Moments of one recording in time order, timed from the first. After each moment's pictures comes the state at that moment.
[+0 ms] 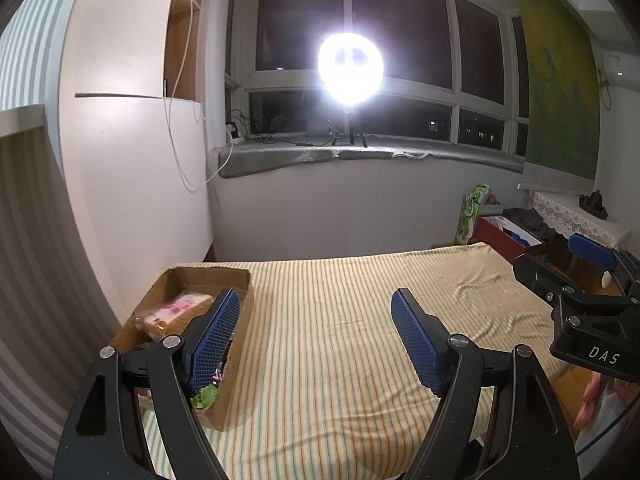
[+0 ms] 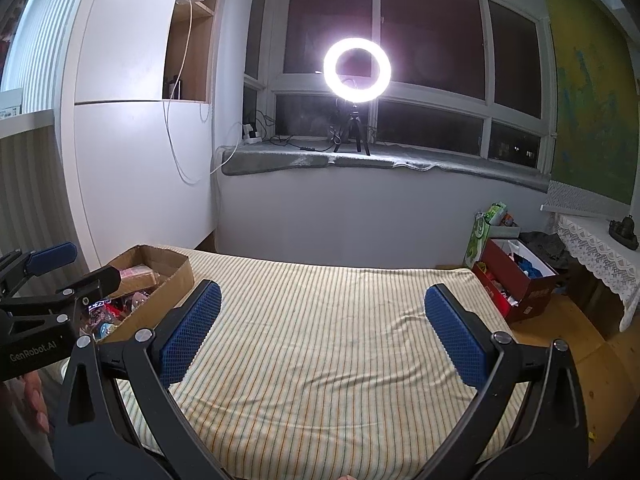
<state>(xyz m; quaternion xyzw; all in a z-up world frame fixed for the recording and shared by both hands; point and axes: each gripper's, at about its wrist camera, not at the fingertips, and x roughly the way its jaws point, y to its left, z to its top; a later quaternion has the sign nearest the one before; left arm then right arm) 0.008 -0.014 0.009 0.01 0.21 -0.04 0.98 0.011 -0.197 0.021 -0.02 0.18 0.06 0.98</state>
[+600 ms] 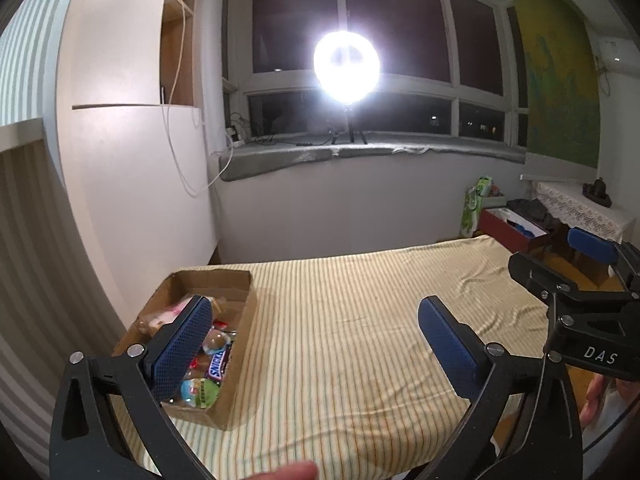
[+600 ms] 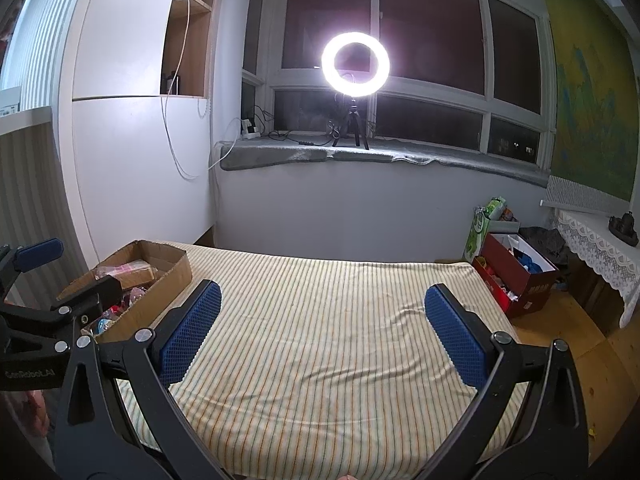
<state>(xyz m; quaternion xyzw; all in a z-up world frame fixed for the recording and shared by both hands) 0.006 -0.027 0.009 0.03 0.21 -0.03 0.98 0.011 -0.199 0.020 -0.02 0.19 0.06 0.98</state>
